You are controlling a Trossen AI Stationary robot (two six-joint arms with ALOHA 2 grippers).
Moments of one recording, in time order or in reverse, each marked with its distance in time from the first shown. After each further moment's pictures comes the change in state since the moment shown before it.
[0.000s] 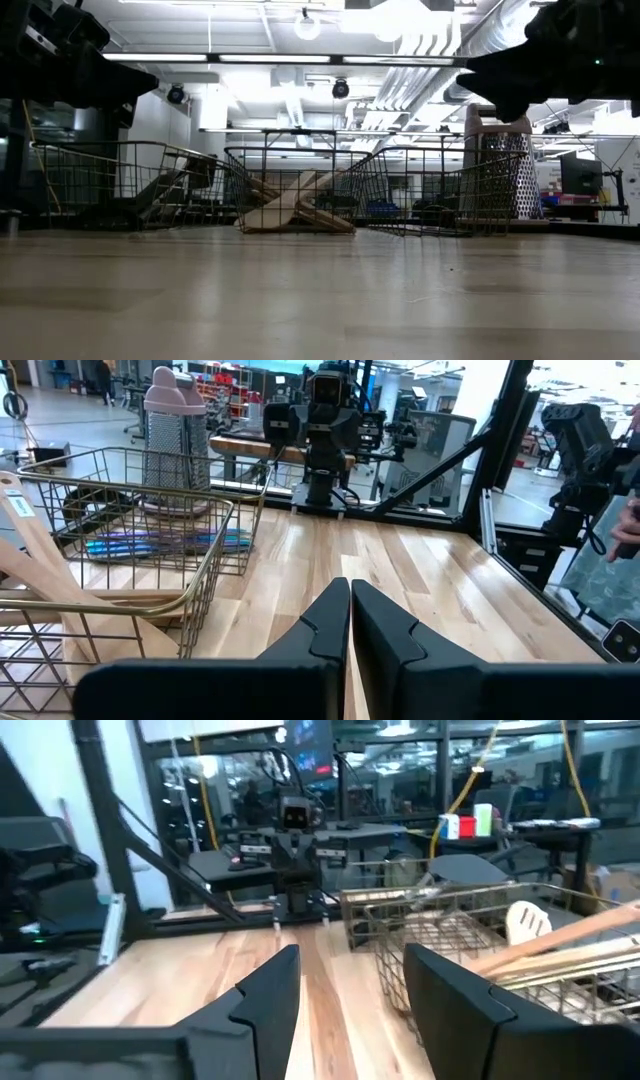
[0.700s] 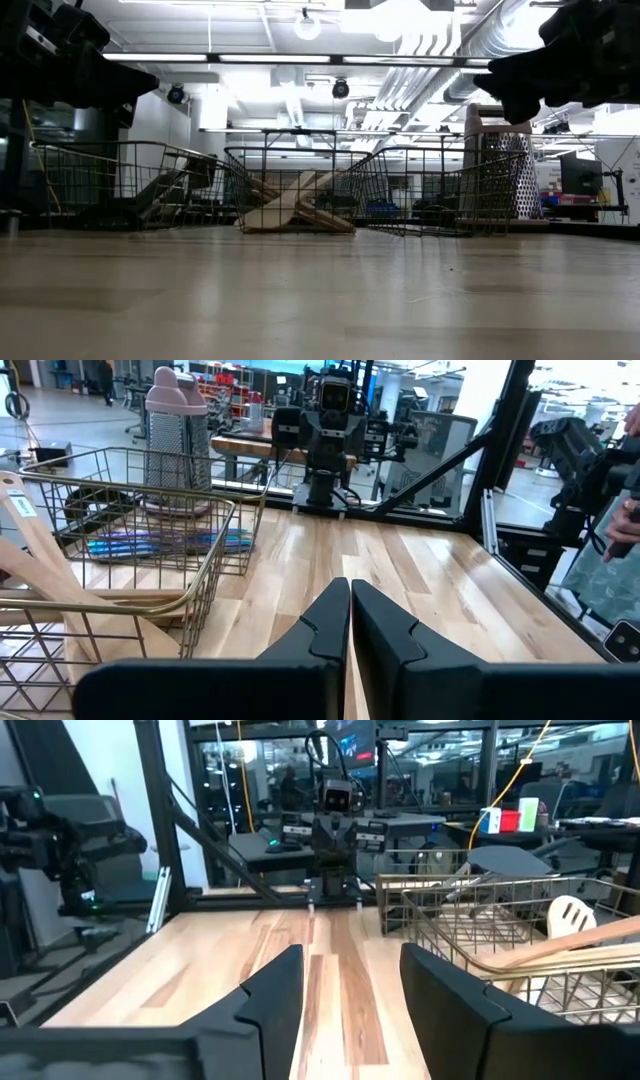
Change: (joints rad) left arm 0.000 0.000 0.000 0.000 -0.003 0.000; right arm 0.000 -0.195 -0.036 -0.188 -0.109 -0.028
